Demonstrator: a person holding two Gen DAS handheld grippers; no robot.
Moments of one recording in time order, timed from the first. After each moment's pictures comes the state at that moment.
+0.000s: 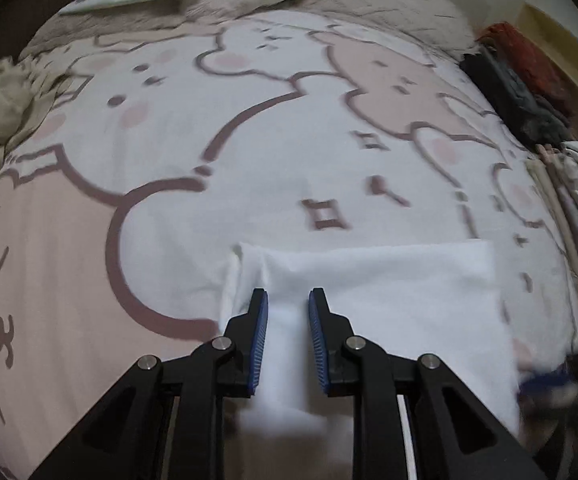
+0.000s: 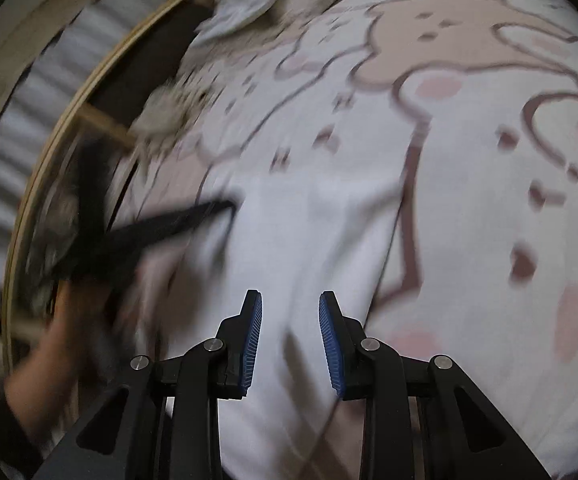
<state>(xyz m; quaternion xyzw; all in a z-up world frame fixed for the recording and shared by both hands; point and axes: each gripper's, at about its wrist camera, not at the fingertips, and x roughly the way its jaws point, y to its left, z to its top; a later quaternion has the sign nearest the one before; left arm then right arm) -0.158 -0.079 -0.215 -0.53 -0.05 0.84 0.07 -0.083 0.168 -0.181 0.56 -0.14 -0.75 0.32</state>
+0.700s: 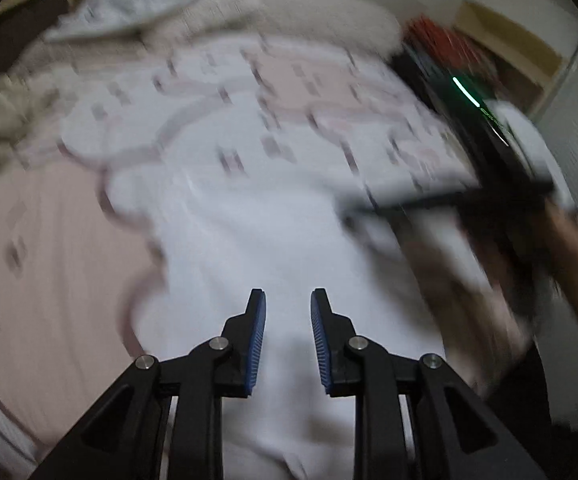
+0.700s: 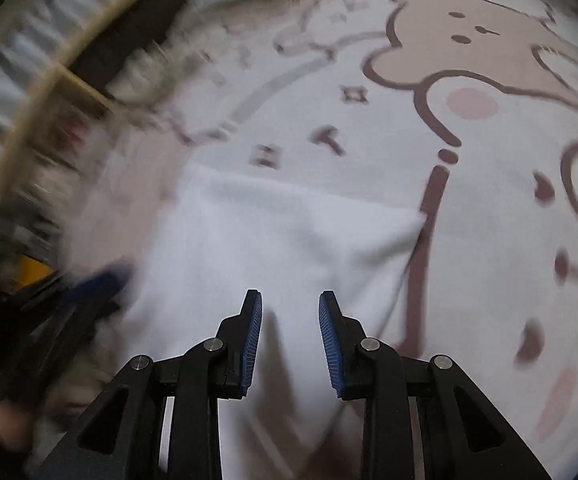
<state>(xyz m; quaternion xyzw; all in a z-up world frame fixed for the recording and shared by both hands) -0.037 -0.050 -0.172 -0.51 -0.04 0.85 0.15 -0.155 0.131 -0.194 0.59 -0.03 -0.76 0.28</state>
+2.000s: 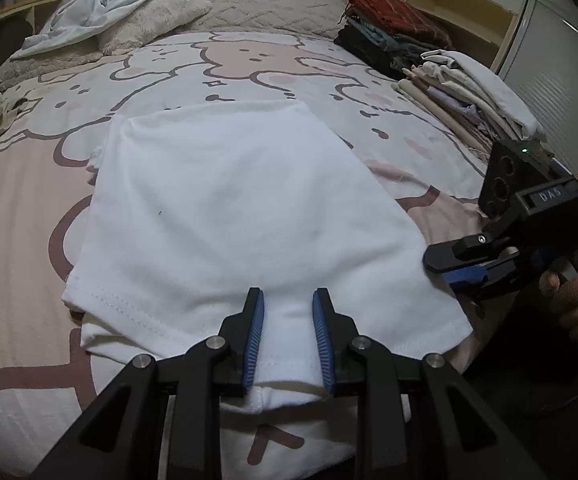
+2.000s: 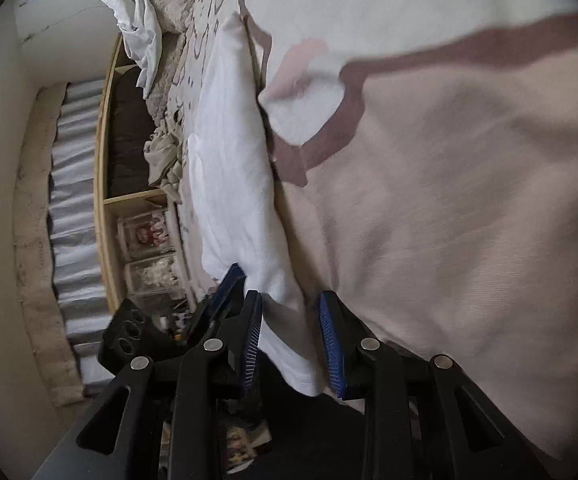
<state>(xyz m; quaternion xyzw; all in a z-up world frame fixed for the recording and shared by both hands) 0.017 -0.023 -0.213 -0.47 0.00 0.86 0.21 -0.017 0.211 -0.269 0.60 -0.49 -0.56 0.27</state>
